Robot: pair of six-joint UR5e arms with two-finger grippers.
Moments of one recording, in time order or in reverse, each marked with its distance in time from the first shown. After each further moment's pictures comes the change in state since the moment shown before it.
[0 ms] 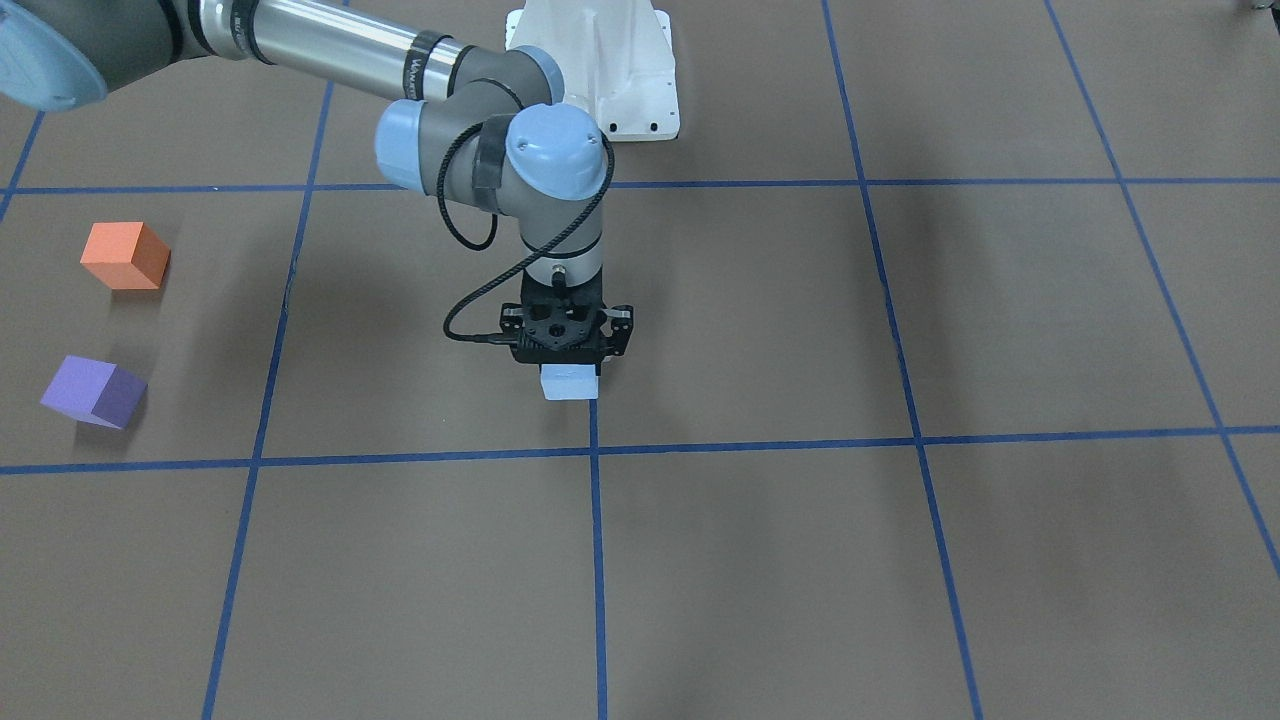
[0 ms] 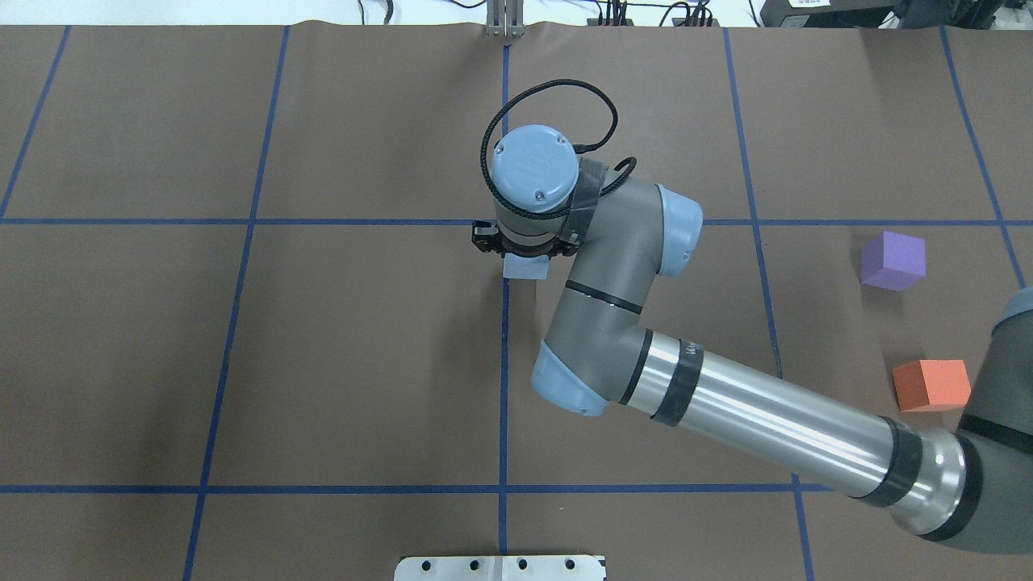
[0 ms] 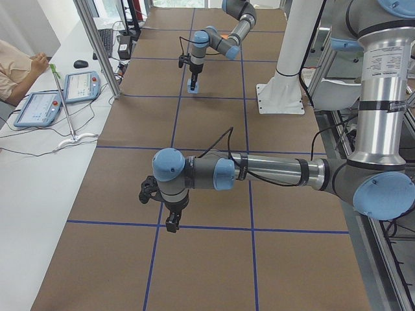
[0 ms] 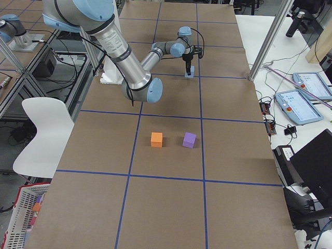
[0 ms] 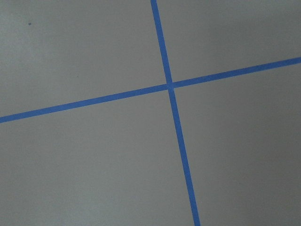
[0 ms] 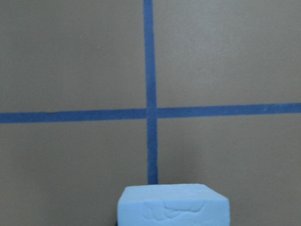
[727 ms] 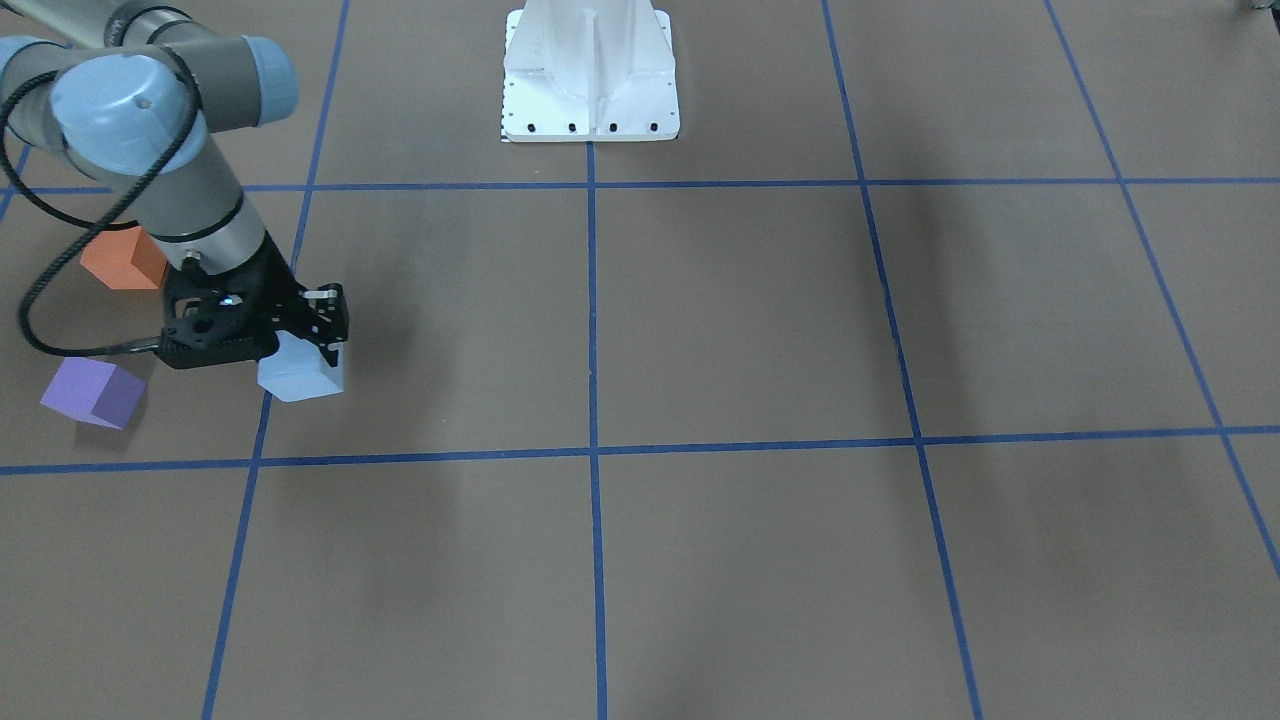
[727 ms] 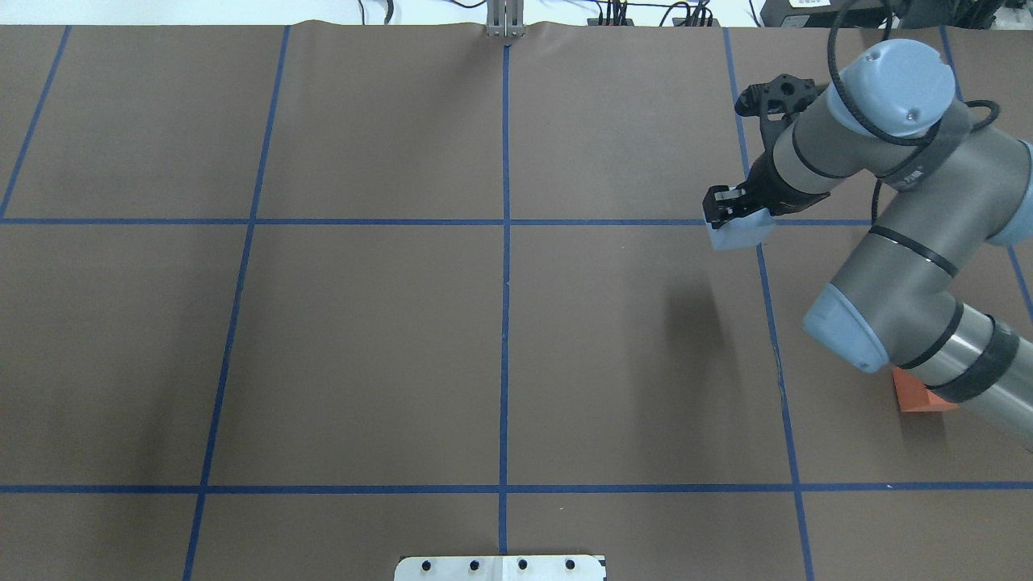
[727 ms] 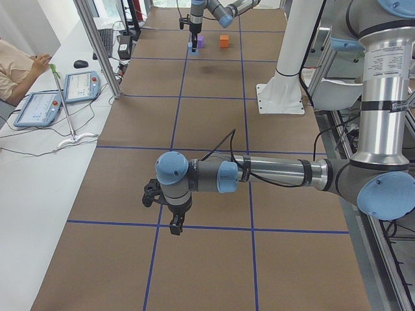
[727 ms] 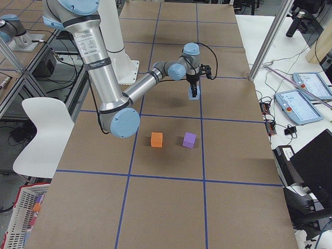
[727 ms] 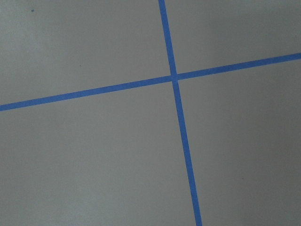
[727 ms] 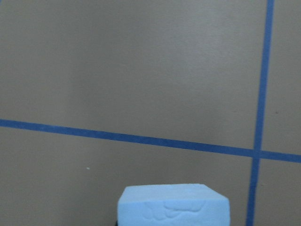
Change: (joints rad) left arm 0.000 0.020 -0.006 -0.007 -0.001 -0.011; right arm 0.275 -0.475 0.358 0.012 0.215 -0.403
